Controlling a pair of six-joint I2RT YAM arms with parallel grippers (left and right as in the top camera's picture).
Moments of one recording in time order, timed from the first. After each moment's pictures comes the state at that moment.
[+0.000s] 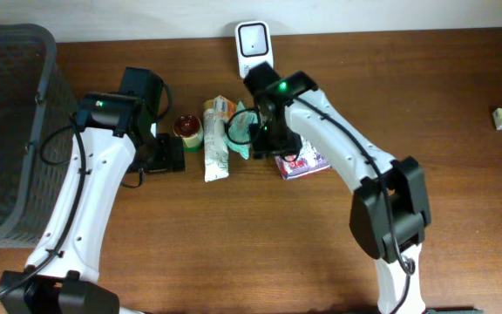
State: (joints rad) left arm -0.17 1.64 1.58 -1.40 -0.13 -0.29; right arm 0.51 2.14 1.94 -1.29 -0.12 0.37
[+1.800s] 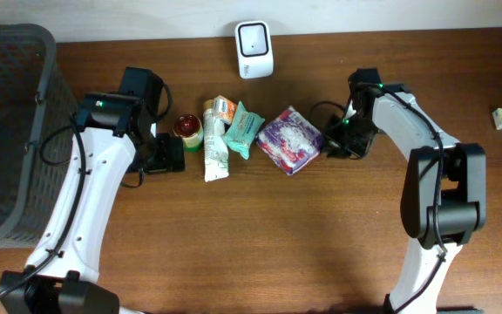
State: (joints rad) left arm -0.17 1.64 1.58 -1.40 -0.13 -0.29; right arm 0.07 2.11 1.53 -0.89 -0.39 0.53
